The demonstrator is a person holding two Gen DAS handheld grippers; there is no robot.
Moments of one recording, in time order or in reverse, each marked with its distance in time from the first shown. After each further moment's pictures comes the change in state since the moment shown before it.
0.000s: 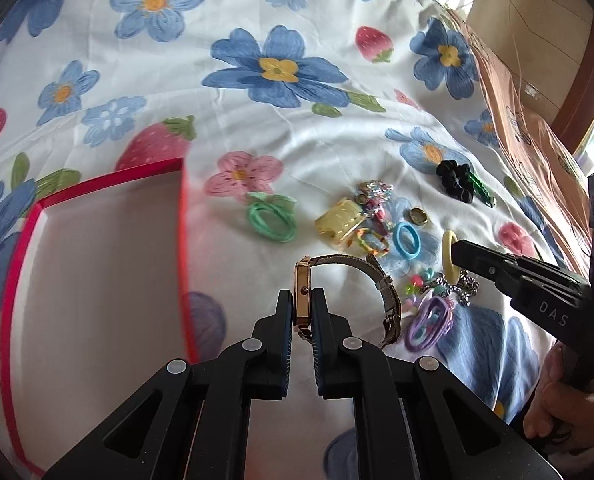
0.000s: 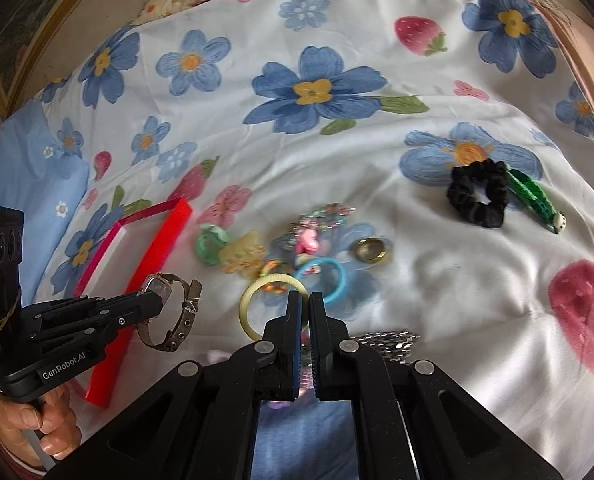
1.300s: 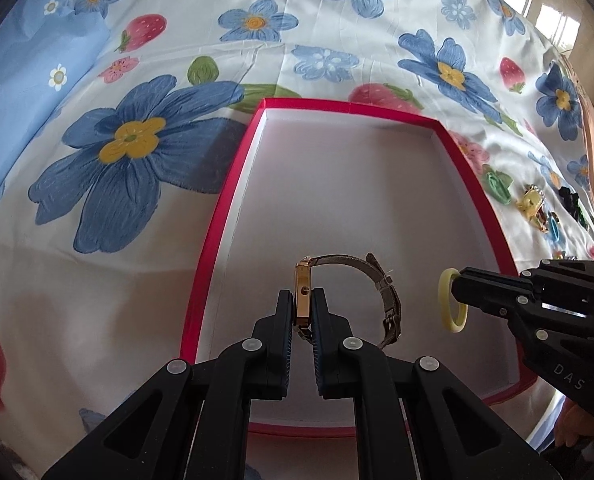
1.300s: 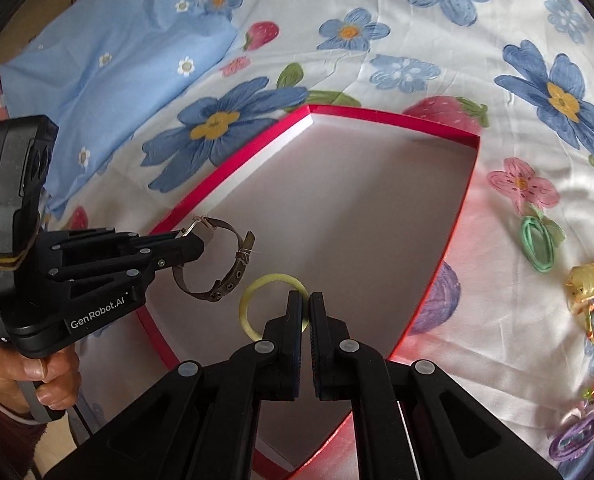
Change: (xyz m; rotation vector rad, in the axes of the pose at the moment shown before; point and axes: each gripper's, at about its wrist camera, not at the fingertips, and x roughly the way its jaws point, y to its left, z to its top) left arm -0.069 0.142 -0.068 -0.232 0.037 0.246; right arm 0.087 0.227 -0.045 -0.450 0.243 0.251
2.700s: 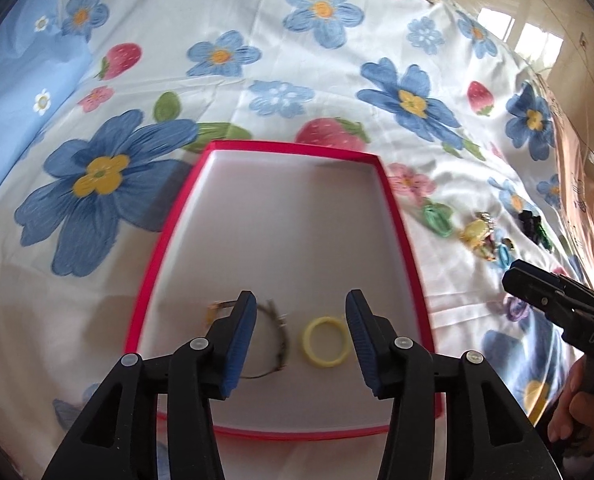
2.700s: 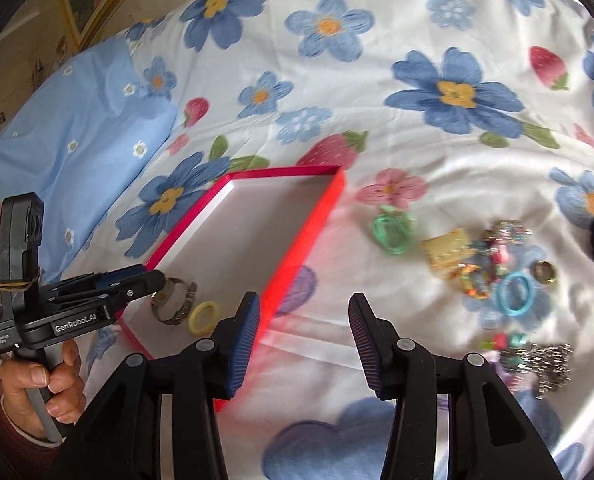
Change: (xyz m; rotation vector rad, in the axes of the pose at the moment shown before) left arm -0.040 -0.041 0.005 0.004 -0.088 -0.087; right arm -0.096 -0.081 -0.028 0.236 -0.197 -0.081
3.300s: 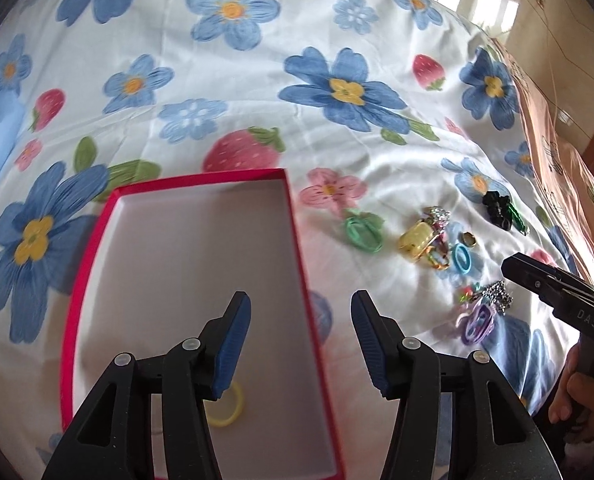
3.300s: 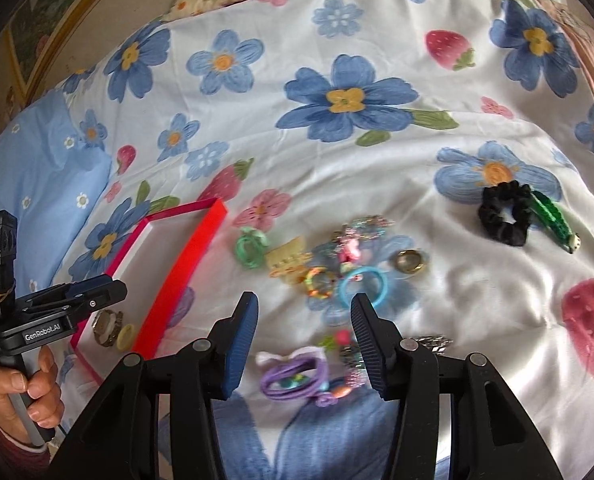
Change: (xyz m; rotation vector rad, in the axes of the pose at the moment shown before) left arm 0.037 -0.076 0.041 0.151 0.027 -0.063; right arm -0.045 -0.103 -0.007 0.161 -0.072 -0.151
